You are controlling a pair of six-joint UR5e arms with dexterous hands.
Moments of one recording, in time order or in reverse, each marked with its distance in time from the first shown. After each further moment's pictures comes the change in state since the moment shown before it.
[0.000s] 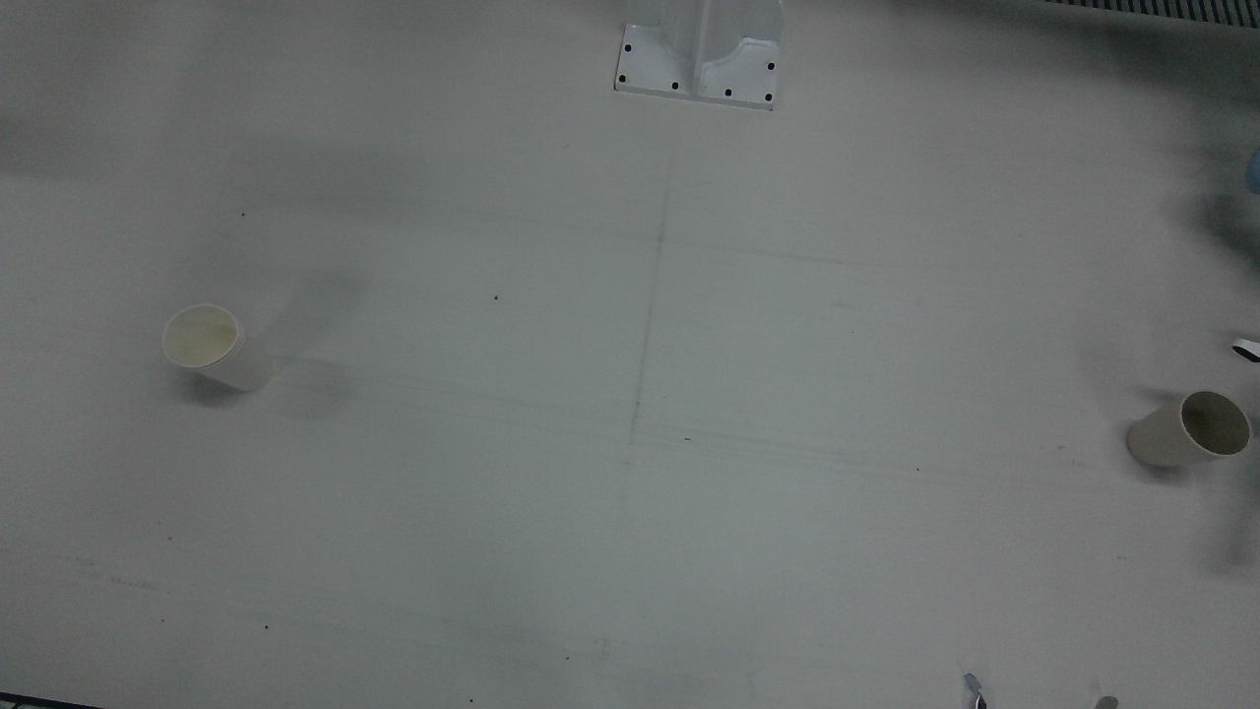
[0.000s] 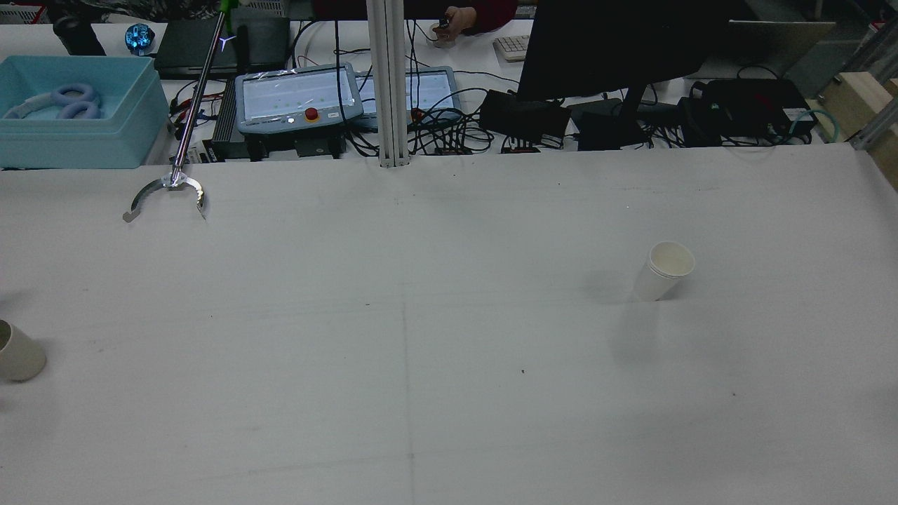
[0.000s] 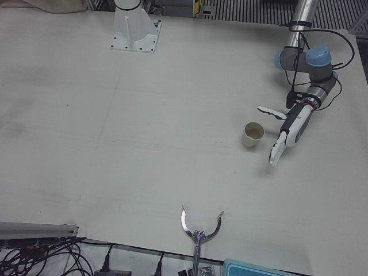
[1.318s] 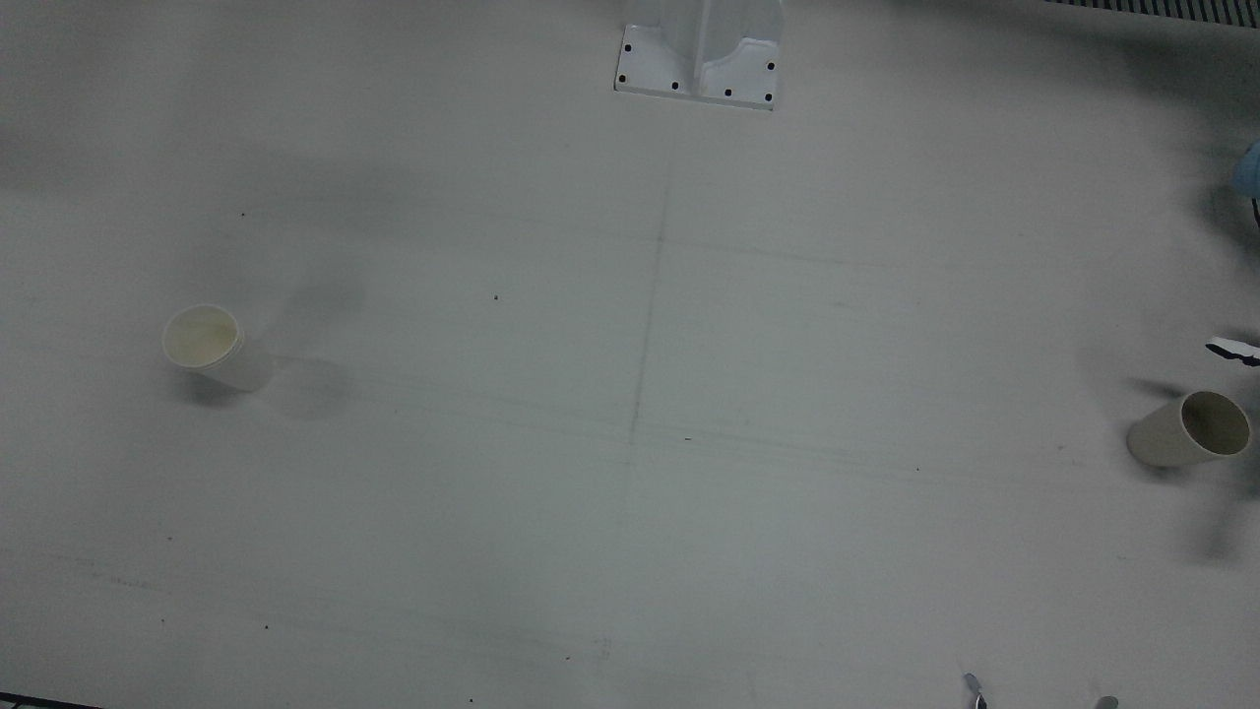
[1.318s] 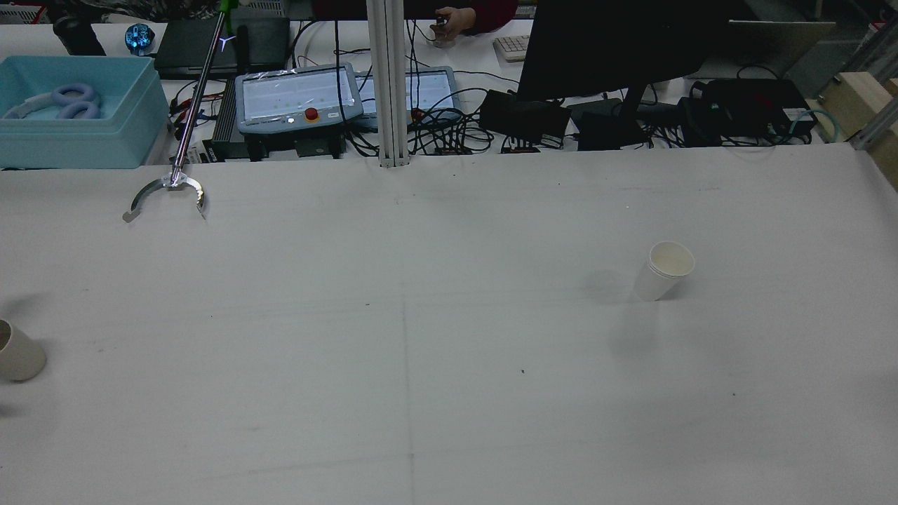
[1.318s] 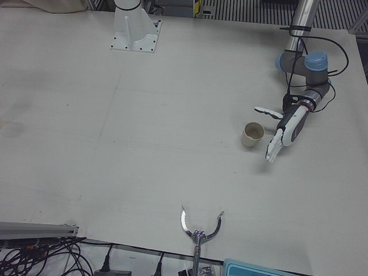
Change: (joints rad) left arm 0.087 -0.029 0.090 -0.187 -0.099 0.124; right arm 0.016 0.049 -0.033 -0.005 -0.003 -0.006
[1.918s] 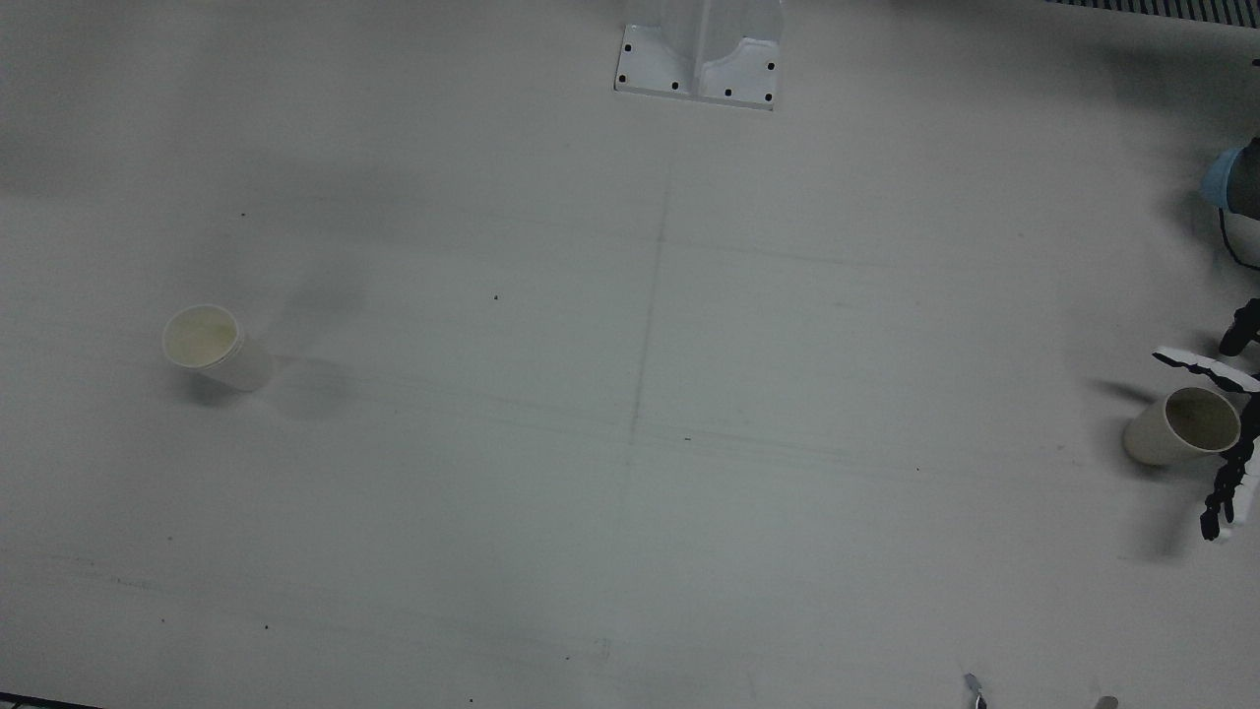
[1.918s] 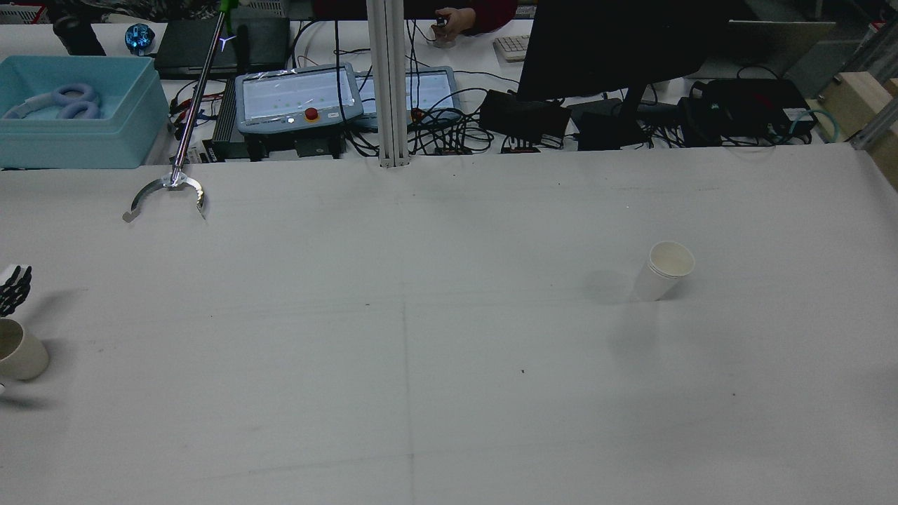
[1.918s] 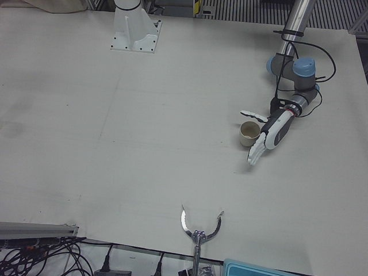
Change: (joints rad) left arm 0.053 -0.044 -0.010 0.036 -0.005 -0.006; right arm 0.002 0.015 -0.011 0.001 0.000 0.000
